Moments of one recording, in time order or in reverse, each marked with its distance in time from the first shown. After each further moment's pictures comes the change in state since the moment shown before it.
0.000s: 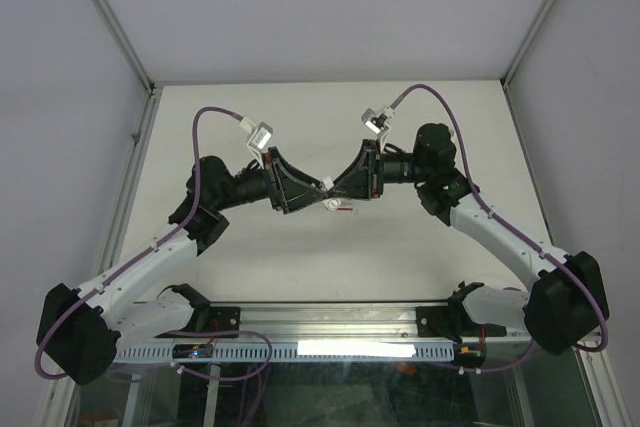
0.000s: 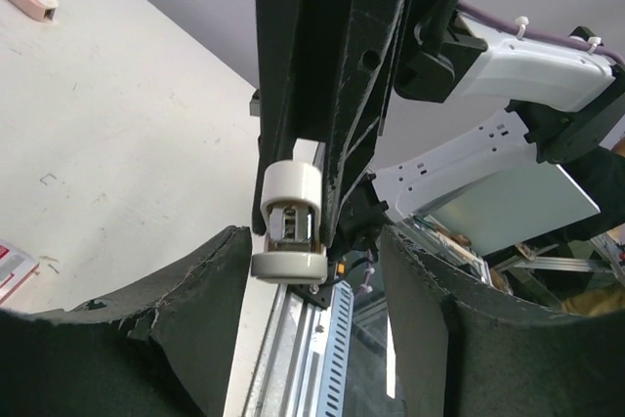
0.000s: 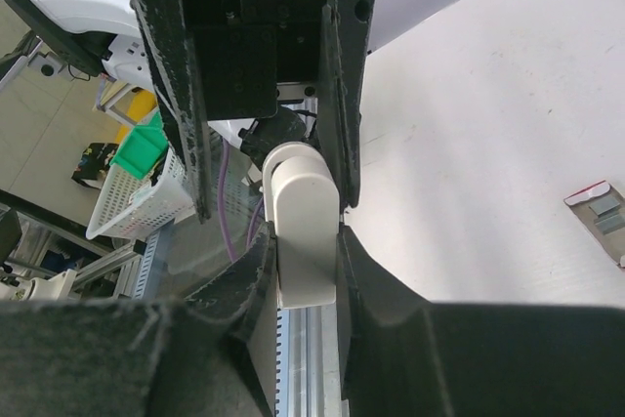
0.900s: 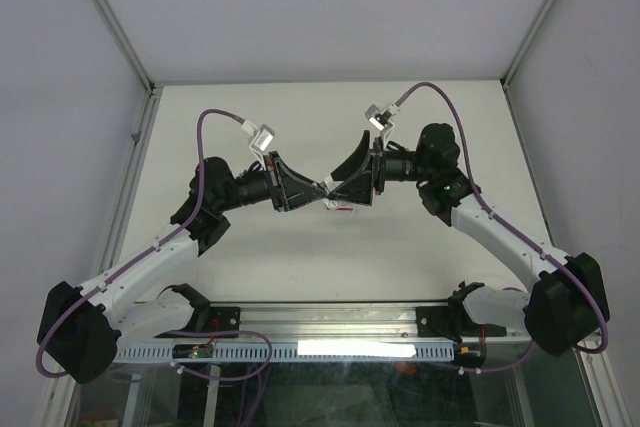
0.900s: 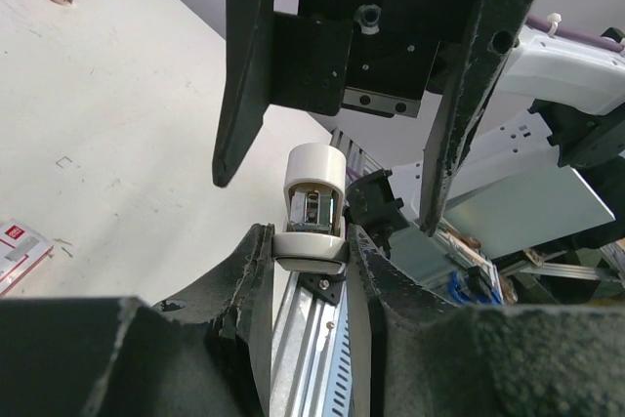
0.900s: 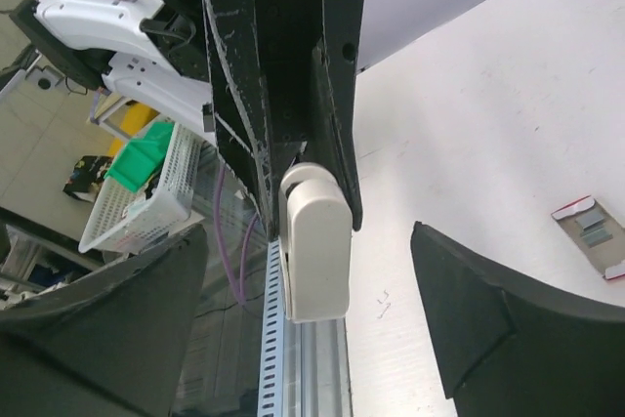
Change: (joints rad) left arm 0.000 0.007 -0.019 -0.023 -0.024 0.014; right arm -0.012 -0.008 -0.005 0.048 0.010 0.033
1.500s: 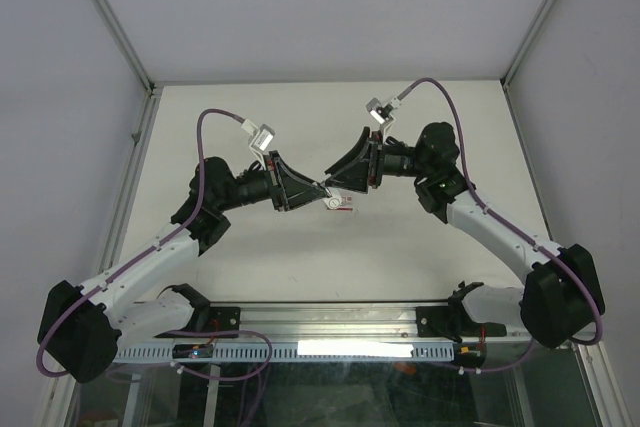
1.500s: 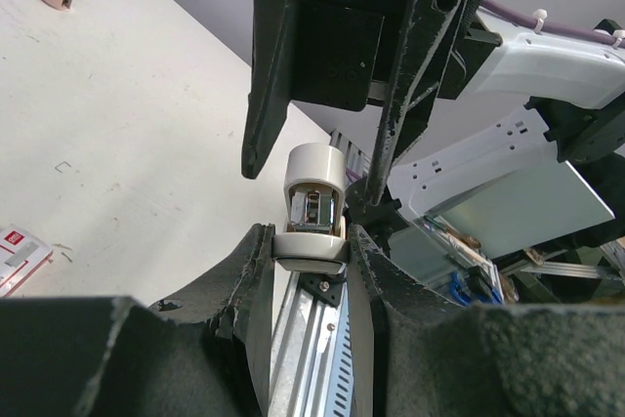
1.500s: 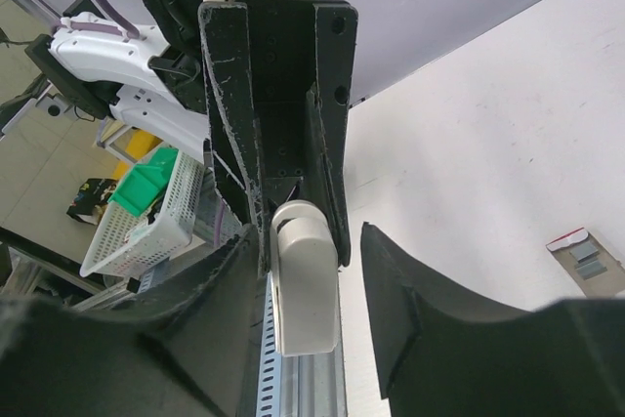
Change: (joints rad) left arm 0.000 0.006 -0.002 0.016 0.005 0.000; right arm 0.000 0.042 0.000 0.161 0.040 0.092
